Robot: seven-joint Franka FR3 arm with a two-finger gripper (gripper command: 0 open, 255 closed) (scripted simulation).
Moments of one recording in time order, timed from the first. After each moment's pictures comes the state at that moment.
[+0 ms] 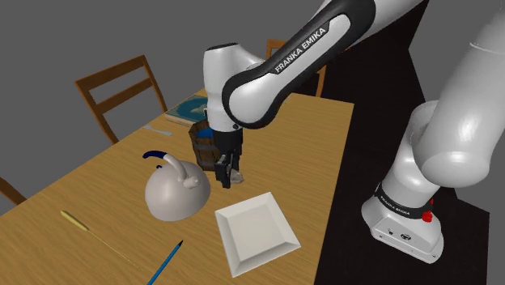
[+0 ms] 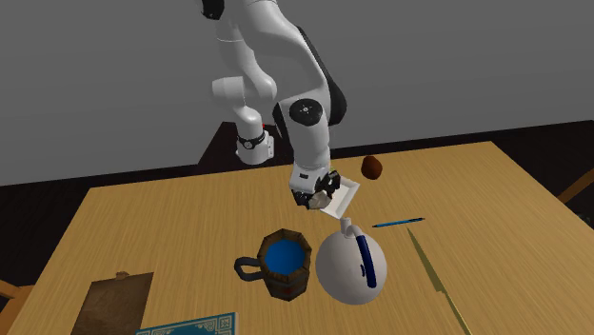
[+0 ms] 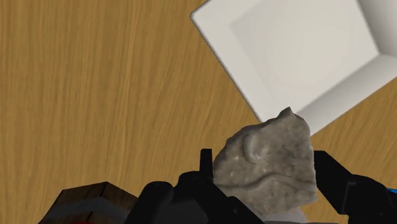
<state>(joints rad) 0.30 -0.04 0.34 -2.36 0.23 2.32 -0.02</state>
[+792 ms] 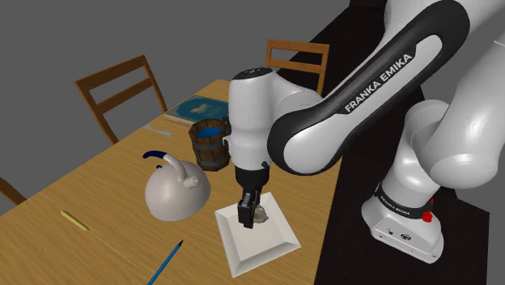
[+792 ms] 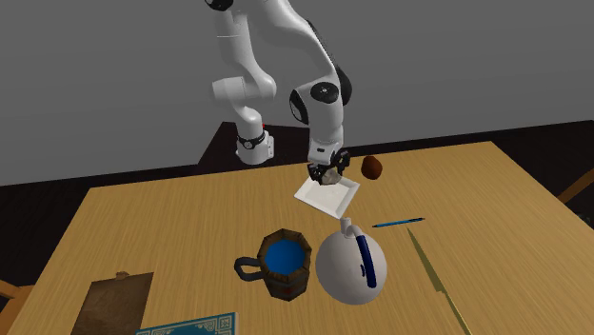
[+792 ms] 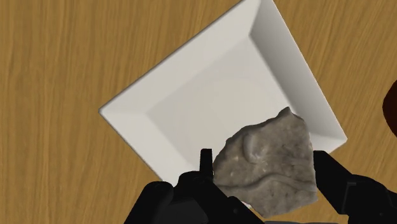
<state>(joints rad) 0.42 -0.20 0.46 -2.57 0.36 2.41 0.10</state>
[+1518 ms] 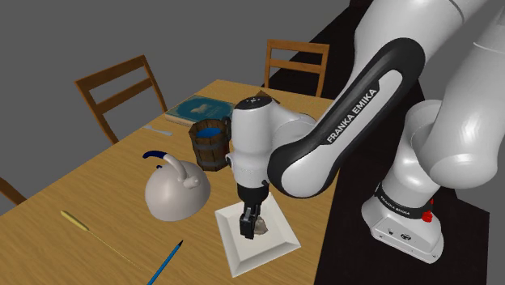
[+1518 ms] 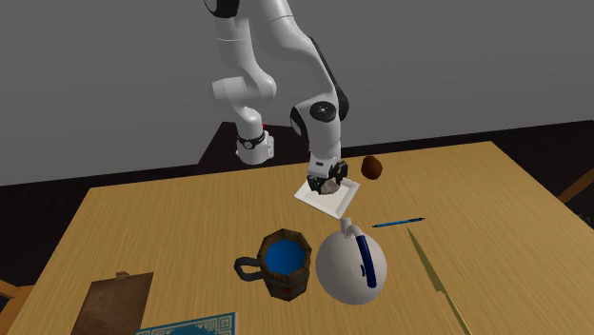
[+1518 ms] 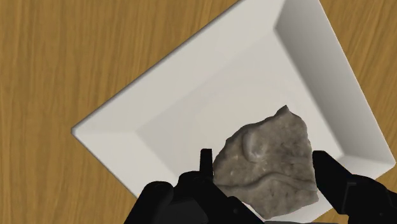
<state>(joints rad) 0.42 -0.07 0.48 -2.61 0.34 2.58 0.11</state>
